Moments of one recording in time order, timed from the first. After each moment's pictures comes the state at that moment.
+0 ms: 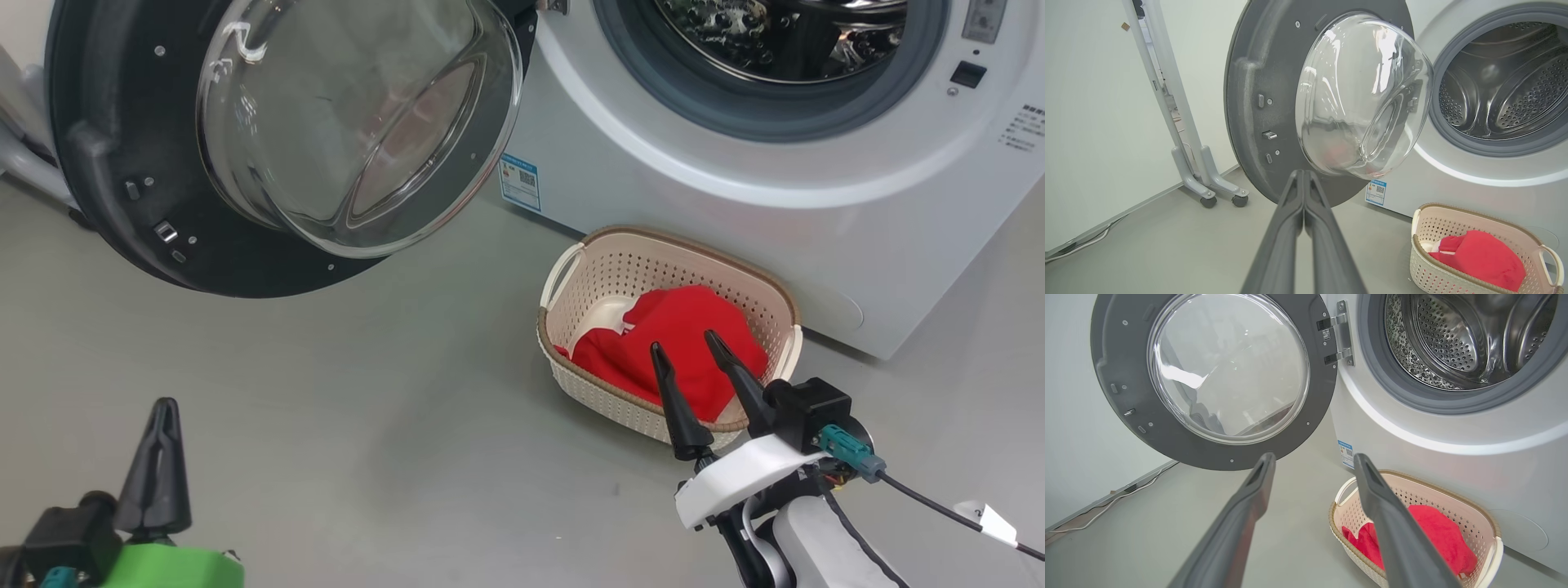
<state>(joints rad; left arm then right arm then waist) 0.06 0.06 0.07 0.07 -0.24 -0.06 -0.25 -0.19 -0.06 0.43 0.33 0.45 0.10 -0.26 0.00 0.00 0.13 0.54</state>
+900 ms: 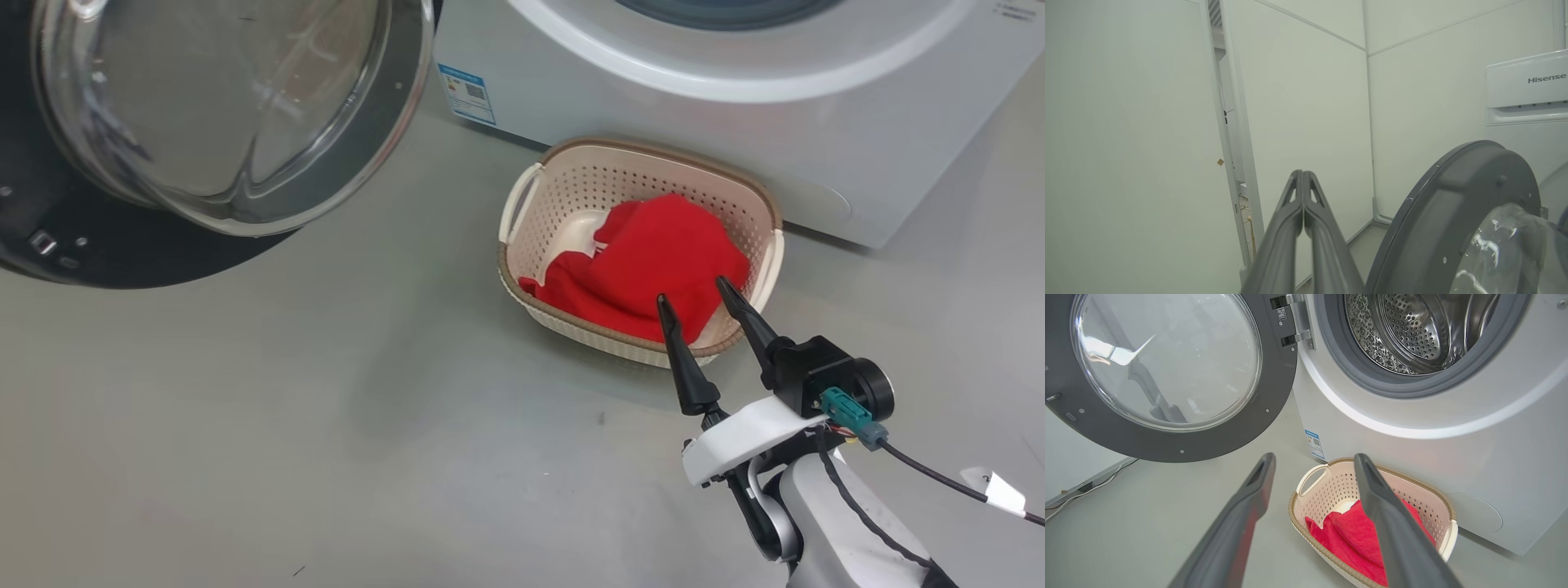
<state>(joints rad) -0.36 0.46 0.45 0.12 -0.51 -0.11 -0.14 -0.26 -0.09 0.44 0.30 0.36 0.06 -0.26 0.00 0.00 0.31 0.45</state>
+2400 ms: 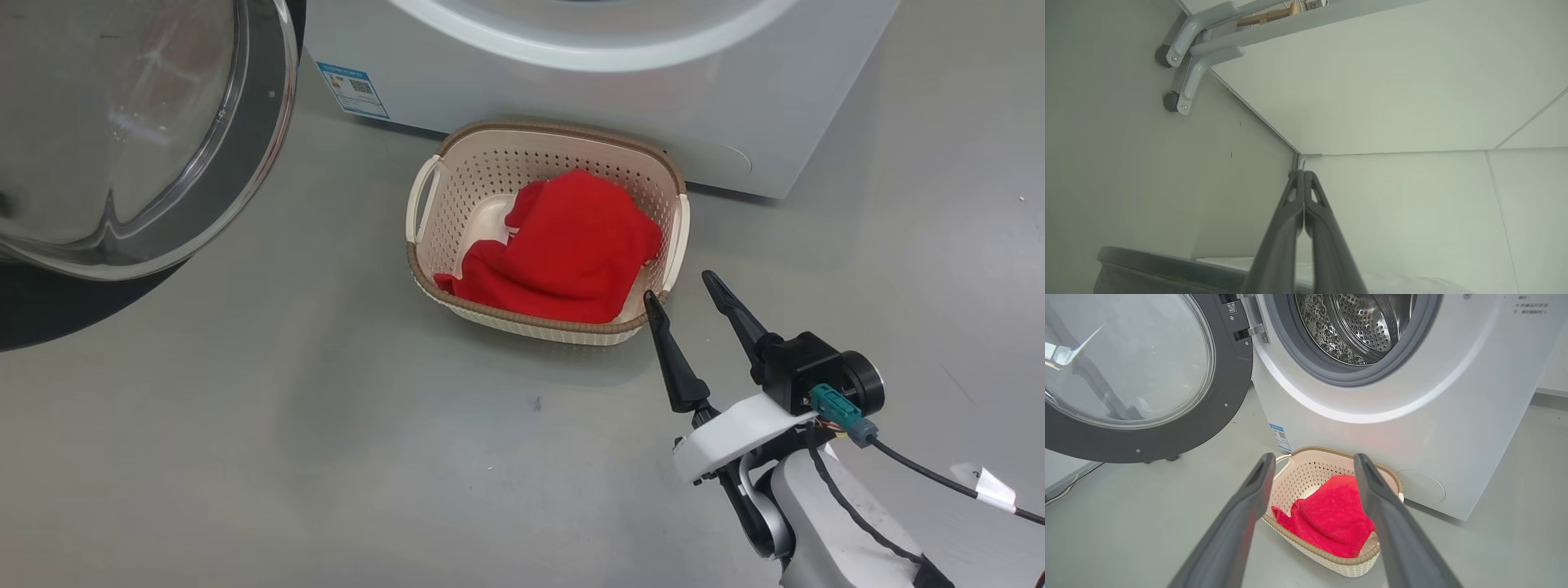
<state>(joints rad) -0.92 0.49 0.92 0.90 -1.14 0.12 0.35 -0.28 -0.08 0.46 0.30 0.34 0.07 -0.26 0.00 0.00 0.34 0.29</state>
